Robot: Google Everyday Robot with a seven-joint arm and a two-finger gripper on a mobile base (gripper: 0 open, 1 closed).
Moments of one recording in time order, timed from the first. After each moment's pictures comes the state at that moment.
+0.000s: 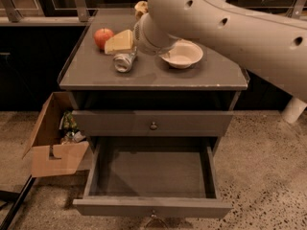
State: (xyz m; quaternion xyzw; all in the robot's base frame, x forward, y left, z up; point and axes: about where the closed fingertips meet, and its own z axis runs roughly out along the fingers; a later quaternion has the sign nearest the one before) arm 0.652 0.041 0.908 -0.09 0.92 0.17 0.34
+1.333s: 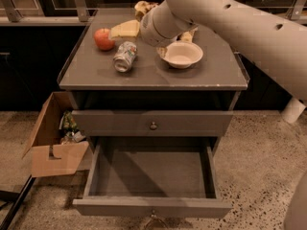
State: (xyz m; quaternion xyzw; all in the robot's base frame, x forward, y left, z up) arm 0.706 0.050 0.895 -0.05 0.92 0.28 0.28
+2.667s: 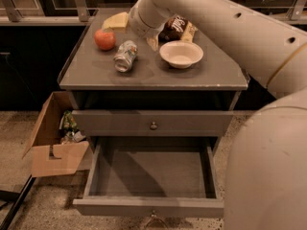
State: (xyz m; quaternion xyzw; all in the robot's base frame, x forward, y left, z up) arm 0.751 0.075 0.892 -0.02 0.93 0.25 0.28
